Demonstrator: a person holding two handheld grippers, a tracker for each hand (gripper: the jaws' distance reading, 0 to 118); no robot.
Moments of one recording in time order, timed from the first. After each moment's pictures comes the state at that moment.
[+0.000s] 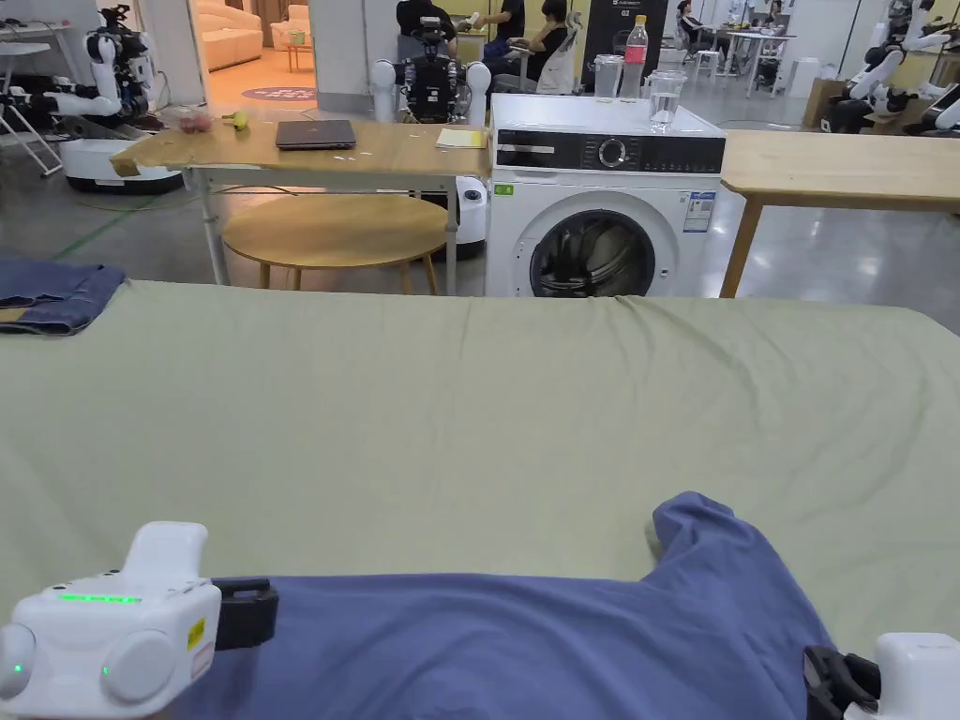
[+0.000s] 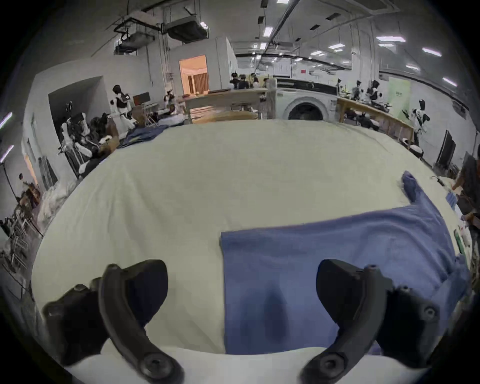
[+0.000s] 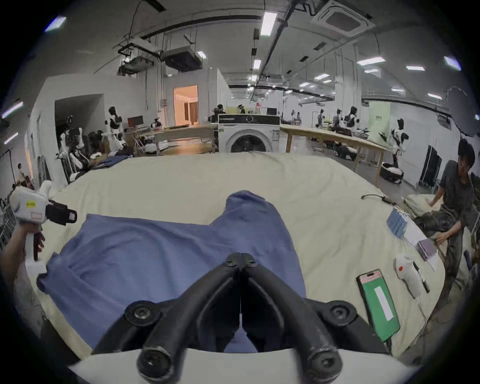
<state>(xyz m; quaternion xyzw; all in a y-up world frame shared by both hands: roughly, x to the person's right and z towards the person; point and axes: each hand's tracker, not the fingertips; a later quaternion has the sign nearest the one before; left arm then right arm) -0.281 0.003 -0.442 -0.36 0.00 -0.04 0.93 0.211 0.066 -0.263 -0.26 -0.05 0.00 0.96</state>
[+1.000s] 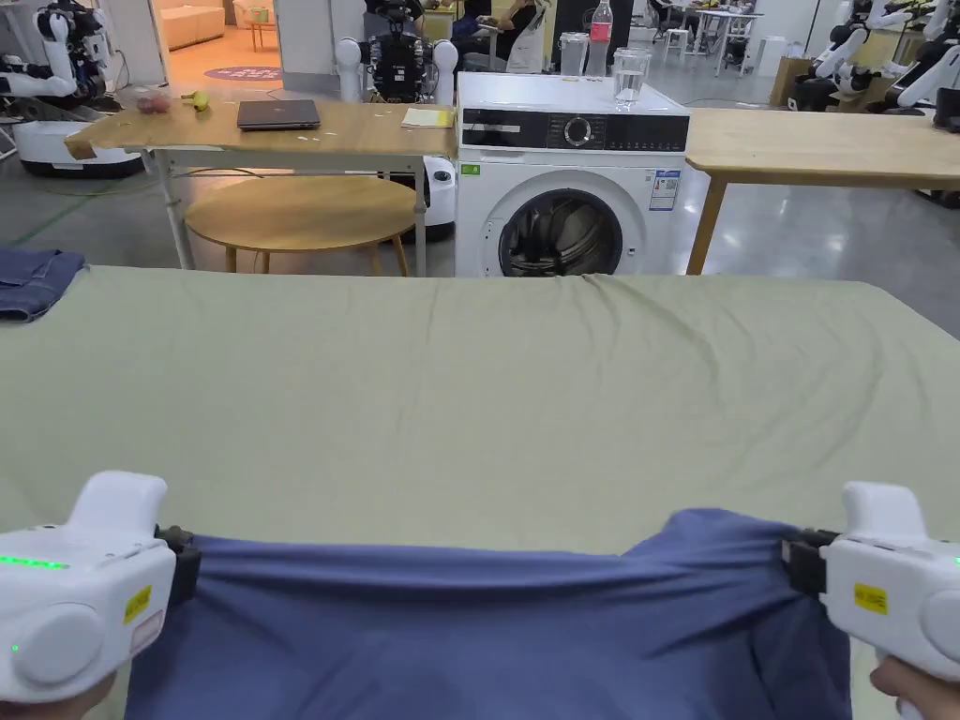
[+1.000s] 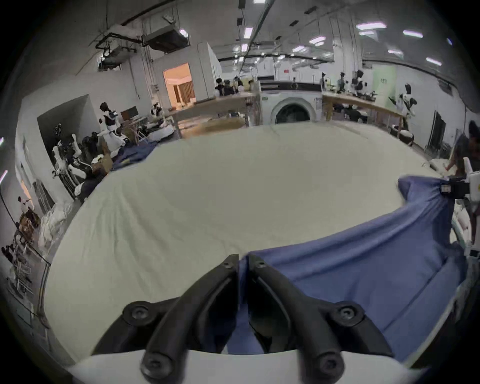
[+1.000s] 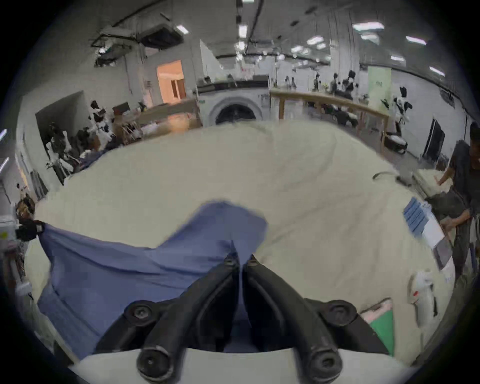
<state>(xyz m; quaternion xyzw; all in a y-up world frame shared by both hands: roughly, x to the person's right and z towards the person) -0.244 0.099 -0.356 -0.32 -0.05 -0.07 0.94 0.293 0.081 -0.324 -0.31 -0.03 -0.04 0.95</state>
